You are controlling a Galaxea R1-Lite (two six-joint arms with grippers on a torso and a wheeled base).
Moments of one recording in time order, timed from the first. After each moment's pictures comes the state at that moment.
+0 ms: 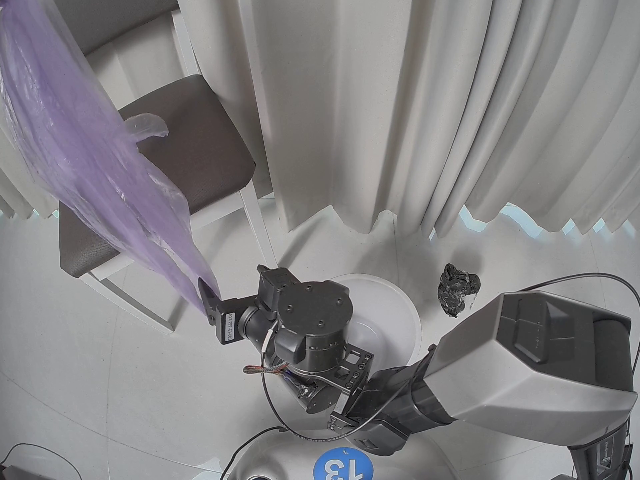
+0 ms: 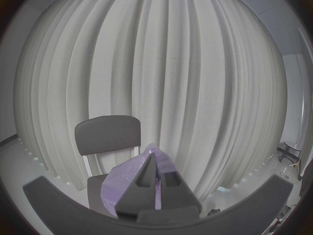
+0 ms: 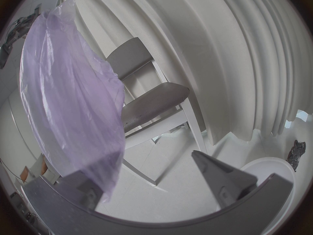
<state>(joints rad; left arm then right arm) -0.60 1.08 -1.55 0.09 0.39 0.14 1.02 2.36 -1.29 -1.15 -0.38 0.23</state>
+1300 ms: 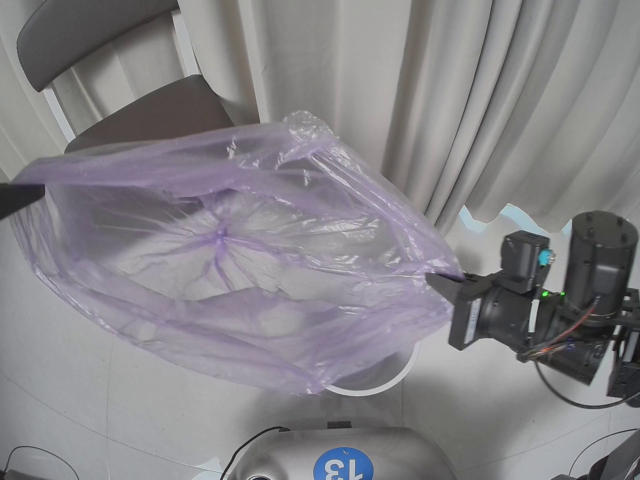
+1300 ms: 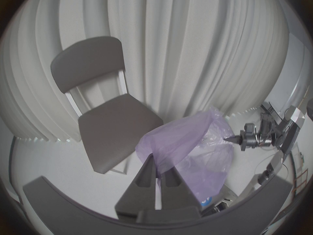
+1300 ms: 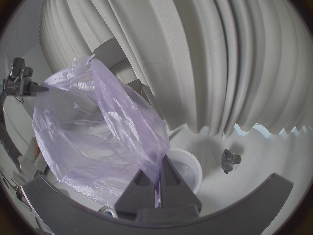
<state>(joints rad) -0.44 1.02 -1.31 0.66 0.08 0.00 0.81 1.45 -0.63 -0.59 -0.27 0.22</state>
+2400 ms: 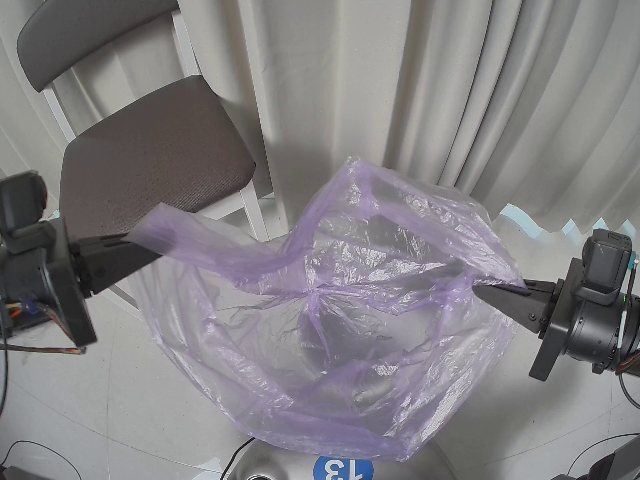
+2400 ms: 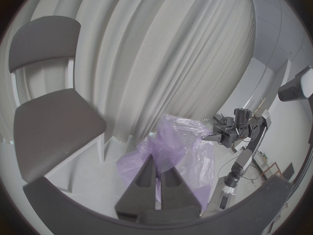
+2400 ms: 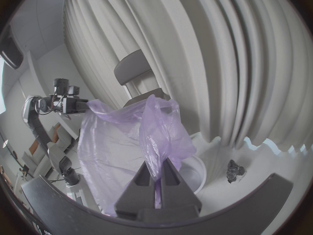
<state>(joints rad) -0.58 1.10 -0.79 -0.14 -0.26 -0.09 0.85 1.24 -0.60 -0.48 -0.08 0.11</state>
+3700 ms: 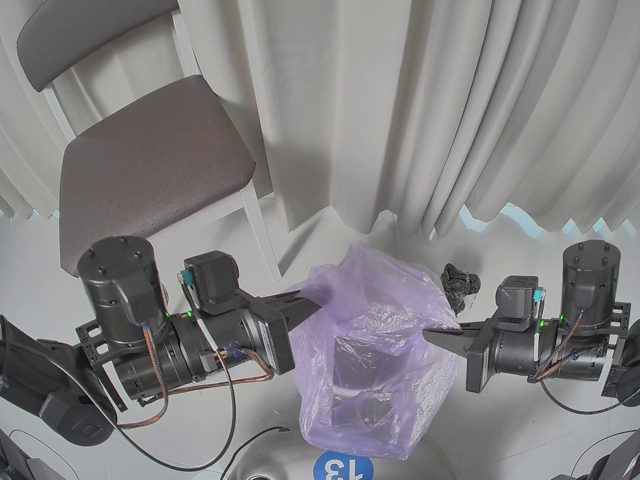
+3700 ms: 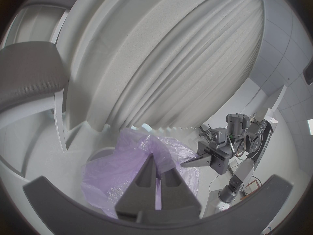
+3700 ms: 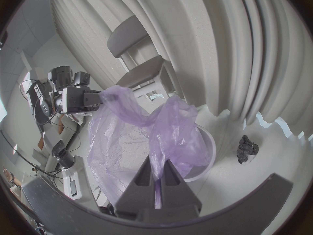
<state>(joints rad) -0.71 1.66 -0.53 -0.99 -0.25 -0.31 0.66 1.53 -0.51 -0.61 0.13 0.11</state>
